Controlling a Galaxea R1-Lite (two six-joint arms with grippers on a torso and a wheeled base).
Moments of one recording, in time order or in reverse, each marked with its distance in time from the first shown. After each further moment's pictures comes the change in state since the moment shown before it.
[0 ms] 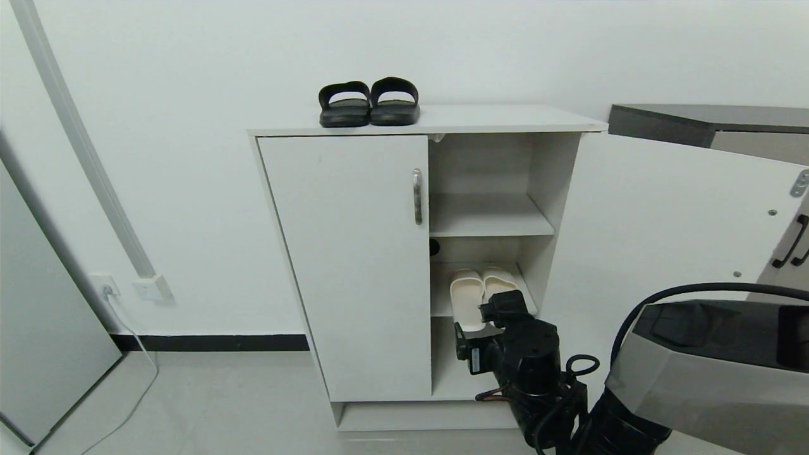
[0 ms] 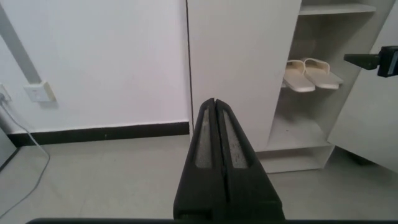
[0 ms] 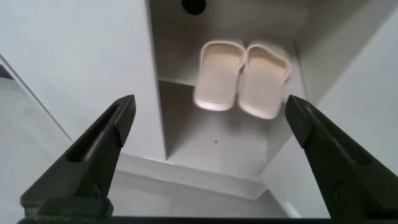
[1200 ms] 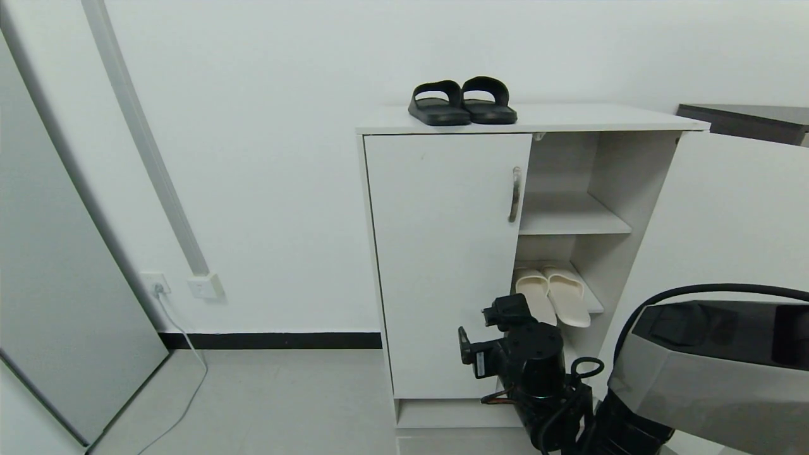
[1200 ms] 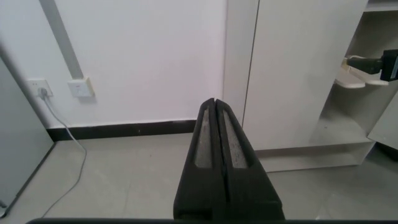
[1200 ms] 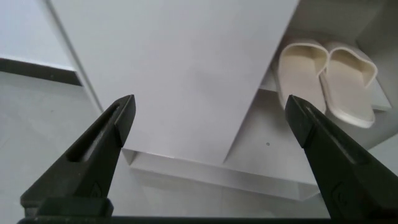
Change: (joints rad) left arm 0.000 0.000 0.000 -0.001 0.002 -0.005; right arm -0.023 0.008 0.026 -0.006 0.020 -0.009
